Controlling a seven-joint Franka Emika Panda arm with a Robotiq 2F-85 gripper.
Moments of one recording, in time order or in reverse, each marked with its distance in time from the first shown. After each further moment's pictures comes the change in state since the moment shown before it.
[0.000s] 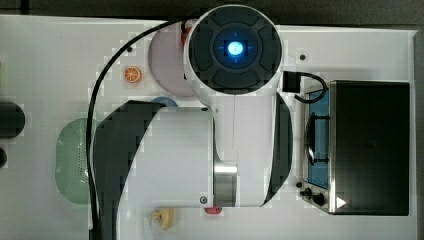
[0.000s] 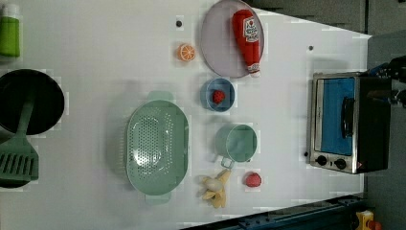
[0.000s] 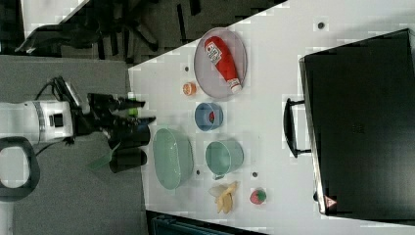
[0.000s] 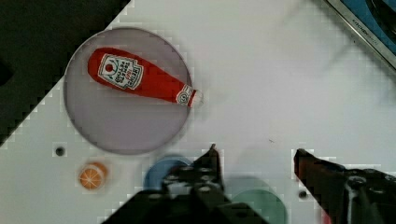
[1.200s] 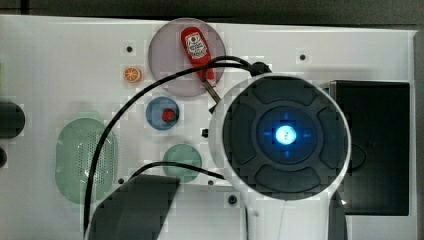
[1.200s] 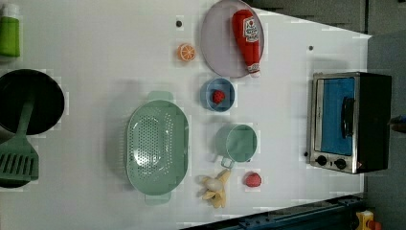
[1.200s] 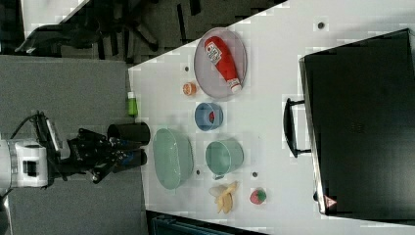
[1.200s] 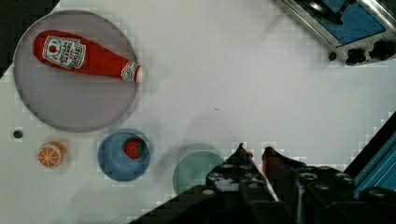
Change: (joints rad) arm -0.012 -0.188 -0.034 -0.062 -0.015 -0.182 0.021
